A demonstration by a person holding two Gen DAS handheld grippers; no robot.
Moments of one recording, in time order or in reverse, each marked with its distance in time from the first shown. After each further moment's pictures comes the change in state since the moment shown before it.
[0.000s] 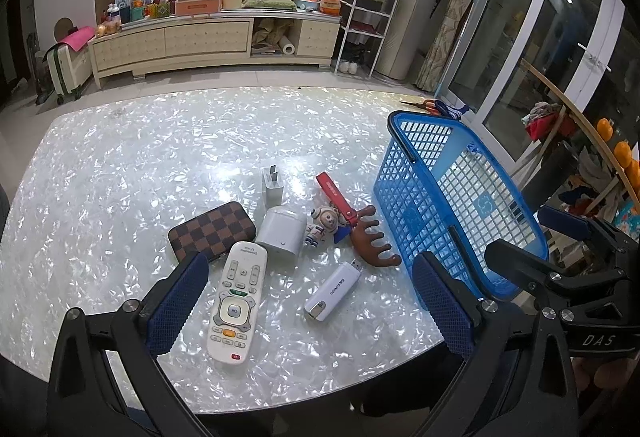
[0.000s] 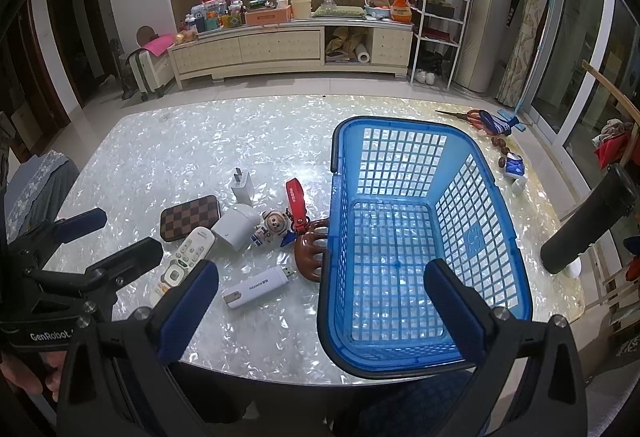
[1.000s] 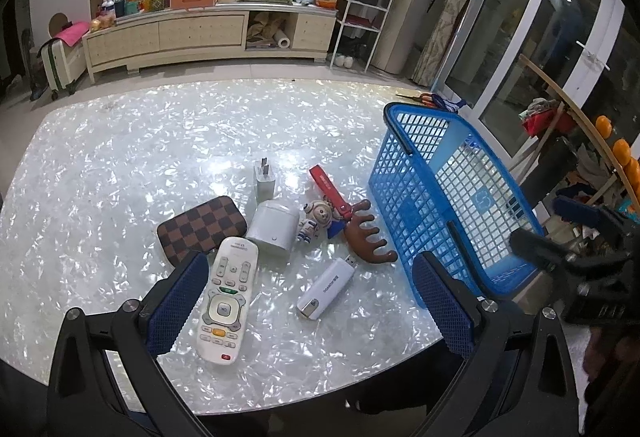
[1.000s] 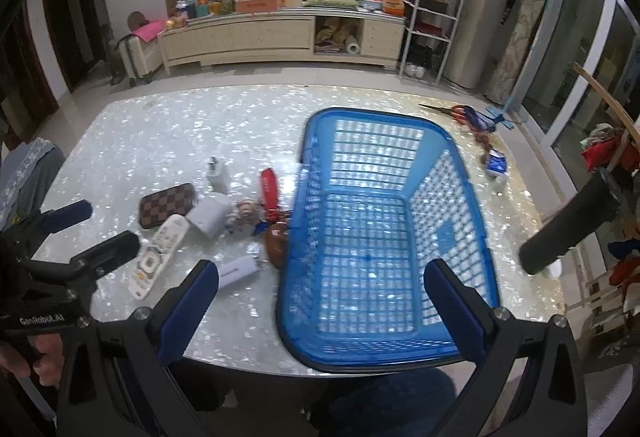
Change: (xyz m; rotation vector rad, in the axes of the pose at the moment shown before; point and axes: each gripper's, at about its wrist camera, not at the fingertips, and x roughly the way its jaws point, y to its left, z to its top) left arm 0.015 -0.003 -0.002 -0.004 0.031 -0.018; right arm -0.002 -0.022 0.003 -0.025 0.049 -0.067
